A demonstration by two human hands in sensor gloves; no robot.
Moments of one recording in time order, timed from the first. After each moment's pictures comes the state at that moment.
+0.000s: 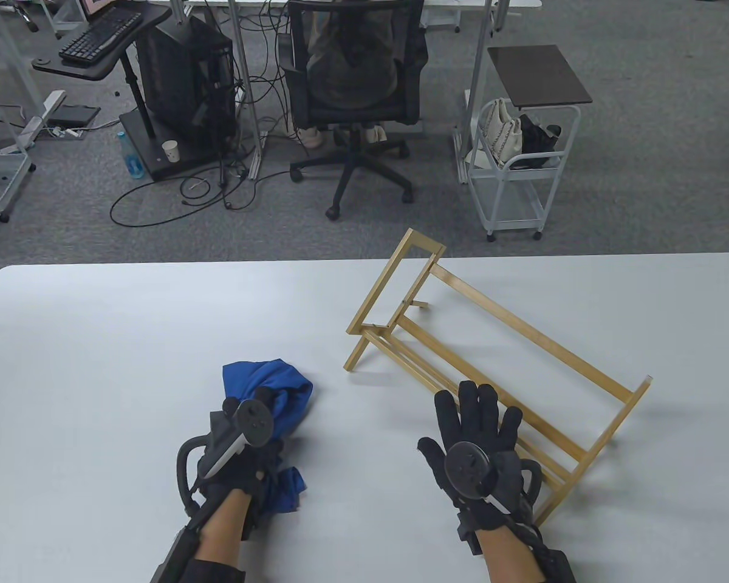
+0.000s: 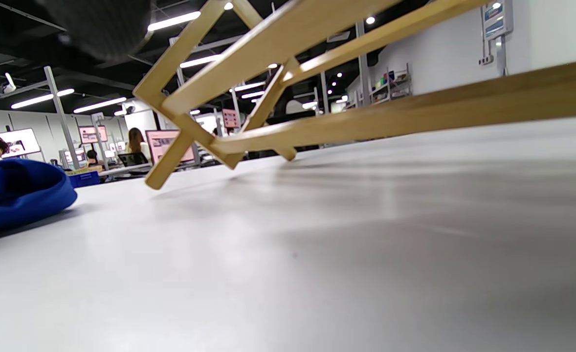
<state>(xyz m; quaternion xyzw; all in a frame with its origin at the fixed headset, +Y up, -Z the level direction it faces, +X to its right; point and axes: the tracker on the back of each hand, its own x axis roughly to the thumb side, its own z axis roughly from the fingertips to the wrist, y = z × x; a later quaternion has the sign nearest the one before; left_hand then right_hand) -0.223 -0.771 -0.358 -0.16 0.06 0.07 0.98 0.131 -0.732 -0.302 0.06 -0.08 0.99 0.12</state>
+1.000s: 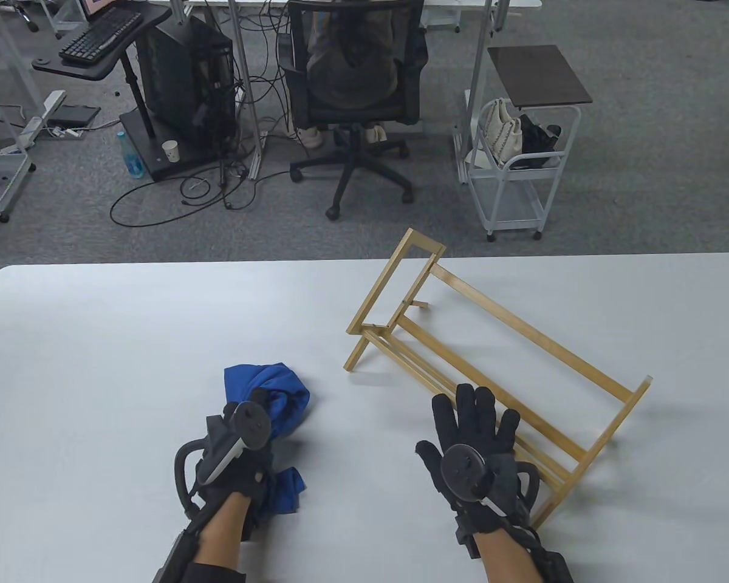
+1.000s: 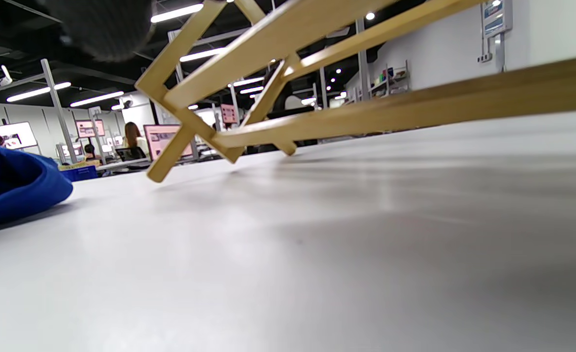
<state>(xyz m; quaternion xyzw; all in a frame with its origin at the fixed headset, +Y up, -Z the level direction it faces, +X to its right) -0.228 -0.771 -0.355 -0.13 0.08 0.08 0.99 0.126 -0.734 -0.299 0.06 -0.07 0.99 0.12</state>
